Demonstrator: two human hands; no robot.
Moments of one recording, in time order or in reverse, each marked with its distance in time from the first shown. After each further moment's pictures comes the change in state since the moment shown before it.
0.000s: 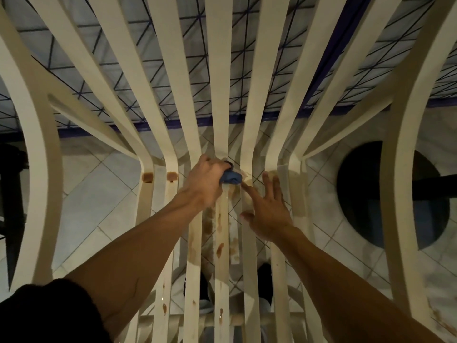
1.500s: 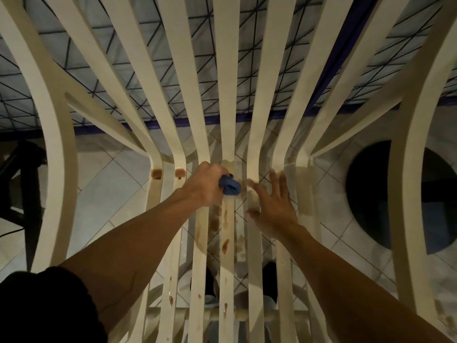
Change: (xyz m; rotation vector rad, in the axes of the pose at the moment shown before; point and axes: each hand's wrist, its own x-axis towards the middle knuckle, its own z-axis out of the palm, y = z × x) left_hand -0.012 0.004 -0.022 -0.066 -0.234 -0.189; right_hand 0.000 0.003 0.000 0.081 0.018 -0.021
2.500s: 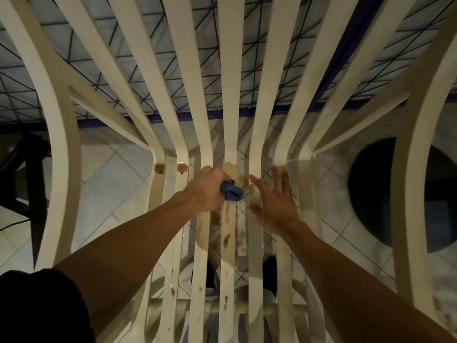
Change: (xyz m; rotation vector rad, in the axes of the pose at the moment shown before) left_hand -0.011 -0.010 0.017 -0.043 -0.004 0.037; right_hand 0.000 0.001 0.000 -0.013 0.004 -0.015
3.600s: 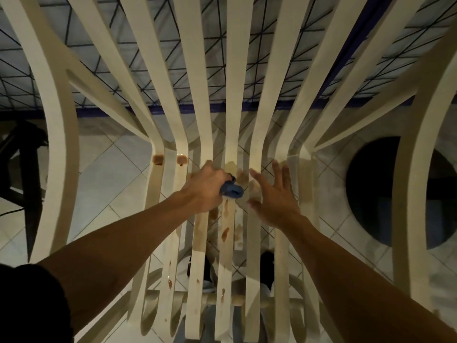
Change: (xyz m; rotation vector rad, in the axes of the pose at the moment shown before) left_hand -0.007 -0.006 0.015 0.166 0.023 0.130; right_hand 0.001 0.003 0.002 0.003 -0.009 0.025
